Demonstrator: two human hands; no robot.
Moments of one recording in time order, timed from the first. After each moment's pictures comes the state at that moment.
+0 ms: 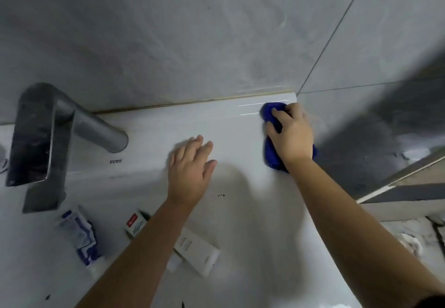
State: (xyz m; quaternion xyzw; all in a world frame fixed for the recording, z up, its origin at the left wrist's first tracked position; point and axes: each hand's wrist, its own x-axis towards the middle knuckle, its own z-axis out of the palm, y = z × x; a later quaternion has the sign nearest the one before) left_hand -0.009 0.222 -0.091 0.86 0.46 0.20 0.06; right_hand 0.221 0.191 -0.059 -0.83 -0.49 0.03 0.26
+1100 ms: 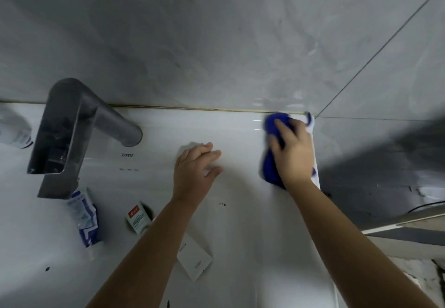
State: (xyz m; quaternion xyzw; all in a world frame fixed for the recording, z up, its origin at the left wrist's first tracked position) left_hand -0.004 0.231 -0.080 0.80 0.51 0.26 0.19; right_hand 0.214 0.208 -0.062 -0.76 -0.56 0.02 0.32
